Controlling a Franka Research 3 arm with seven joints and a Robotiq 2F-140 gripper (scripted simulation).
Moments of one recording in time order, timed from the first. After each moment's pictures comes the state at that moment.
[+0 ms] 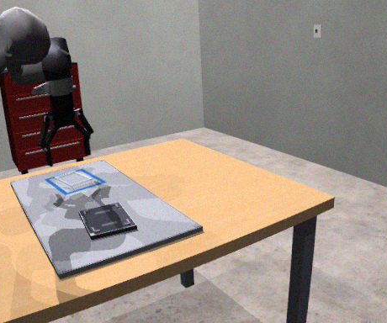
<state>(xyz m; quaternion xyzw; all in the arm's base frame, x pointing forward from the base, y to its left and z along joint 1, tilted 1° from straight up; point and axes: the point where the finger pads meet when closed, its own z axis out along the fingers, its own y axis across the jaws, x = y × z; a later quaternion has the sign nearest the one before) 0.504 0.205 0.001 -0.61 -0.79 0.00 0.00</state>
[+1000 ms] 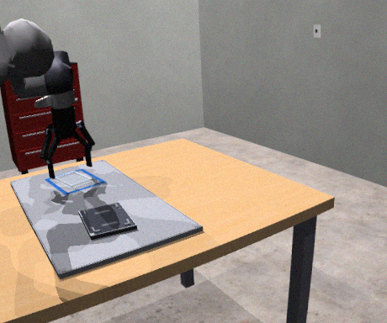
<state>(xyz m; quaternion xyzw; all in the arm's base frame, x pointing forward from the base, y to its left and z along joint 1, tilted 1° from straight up) 0.503 0.204 -0.042 -0.61 -0.80 0.00 0.01</state>
